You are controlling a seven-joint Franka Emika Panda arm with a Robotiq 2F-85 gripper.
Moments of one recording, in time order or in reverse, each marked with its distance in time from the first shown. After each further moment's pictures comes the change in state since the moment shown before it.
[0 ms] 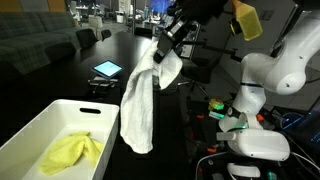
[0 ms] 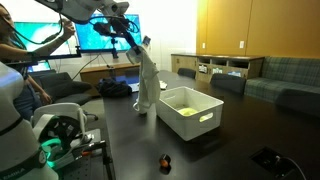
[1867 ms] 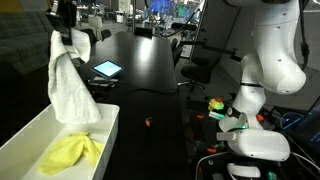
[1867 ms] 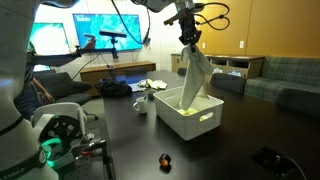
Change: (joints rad) arm 0.019 0.915 -0.301 1.102 0.077 -0.344 -0.955
